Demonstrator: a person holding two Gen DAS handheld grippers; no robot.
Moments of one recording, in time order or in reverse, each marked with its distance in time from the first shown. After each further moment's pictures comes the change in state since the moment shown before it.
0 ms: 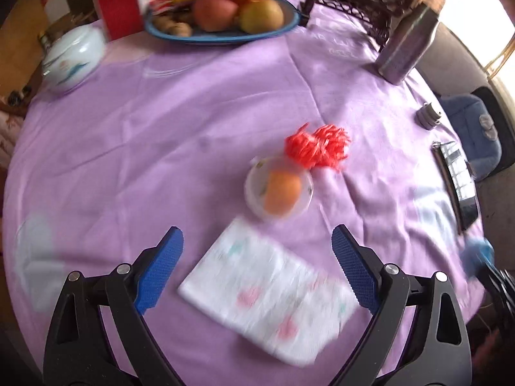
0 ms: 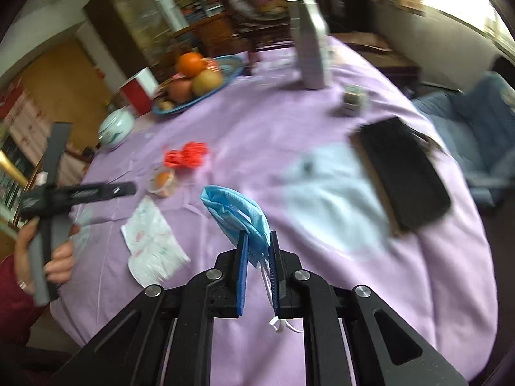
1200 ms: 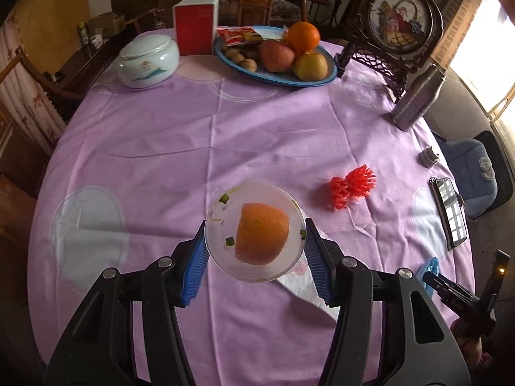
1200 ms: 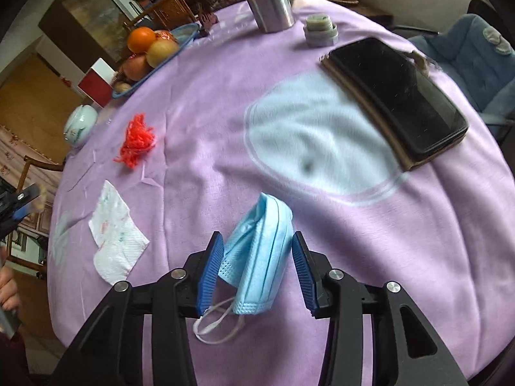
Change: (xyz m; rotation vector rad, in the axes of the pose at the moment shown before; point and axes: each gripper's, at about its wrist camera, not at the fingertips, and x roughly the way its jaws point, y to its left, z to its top) left arm -0.099 0.069 -0.049 -0.149 -0.168 0.027; right arm 0.071 -0.006 -0.028 0.132 0.134 -0.043
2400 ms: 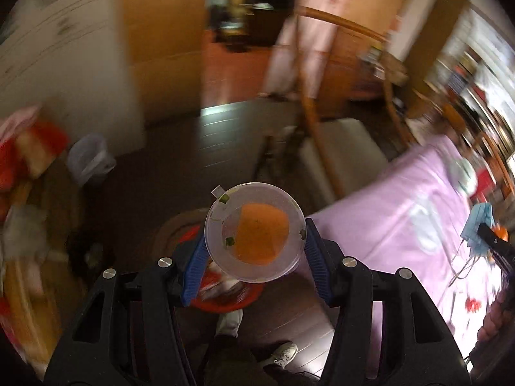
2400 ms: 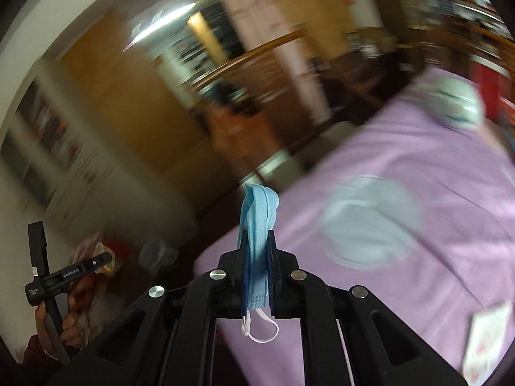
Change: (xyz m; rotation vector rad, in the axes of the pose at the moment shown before) left arm -0.282 0.294 -0.357 -1.055 -0.234 0.581; right arm -0.044 0.508 -0.123 -1.011 0.237 0.785
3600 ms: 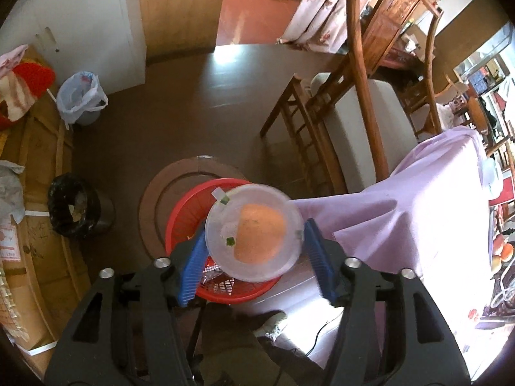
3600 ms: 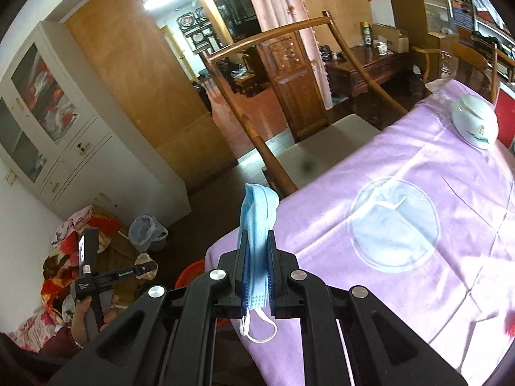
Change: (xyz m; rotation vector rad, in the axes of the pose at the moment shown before) left arm 0.132 0.046 -0.008 -0.090 0.265 -0.019; right arm 0.001 0.025 0.001 0.000 0.053 -0.124
